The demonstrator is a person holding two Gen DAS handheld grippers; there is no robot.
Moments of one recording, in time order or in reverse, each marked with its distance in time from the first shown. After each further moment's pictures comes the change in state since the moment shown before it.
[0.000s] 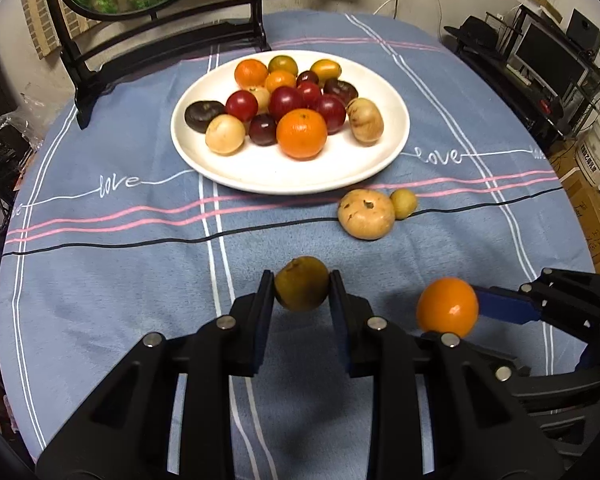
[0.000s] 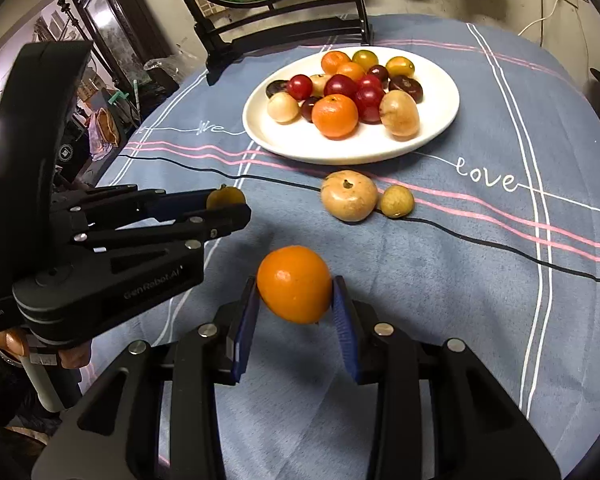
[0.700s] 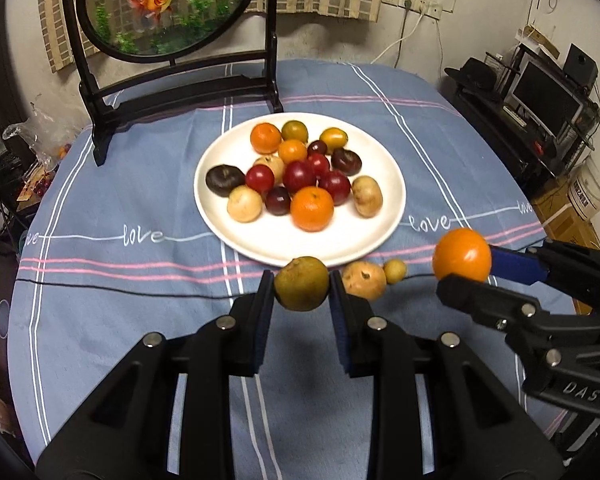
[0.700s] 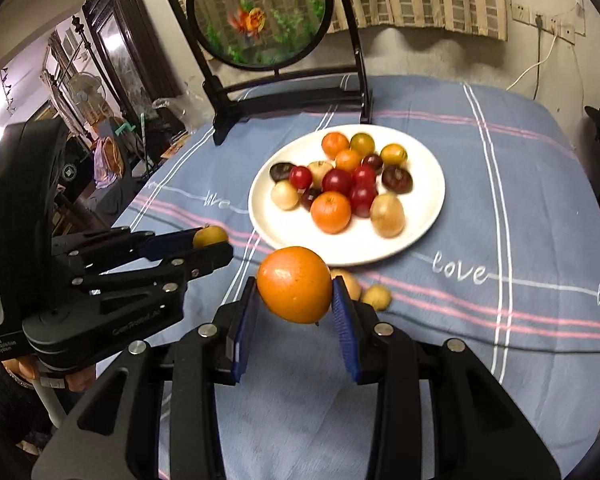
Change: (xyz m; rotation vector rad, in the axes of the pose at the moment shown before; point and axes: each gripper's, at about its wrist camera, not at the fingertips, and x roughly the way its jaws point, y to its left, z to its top) left arm -0.039 0.019 0.039 -0.042 -0.118 -0.014; right arm -0.041 -0.002 0.059 -0.030 -0.153 -0.014
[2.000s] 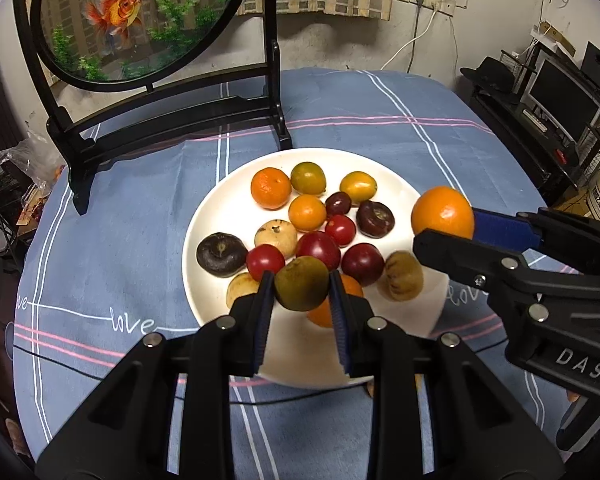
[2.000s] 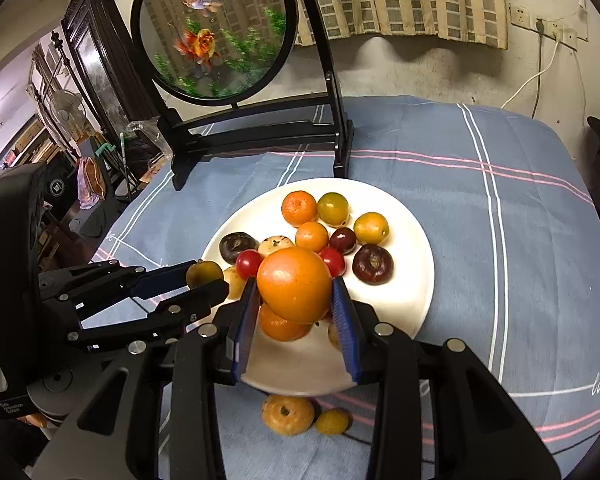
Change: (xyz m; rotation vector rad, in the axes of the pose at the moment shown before) left arm 0.074 0.004 0.080 0.026 0.012 0.041; right arm 0.063 -0.045 0.091 0.018 -0.018 -0.031
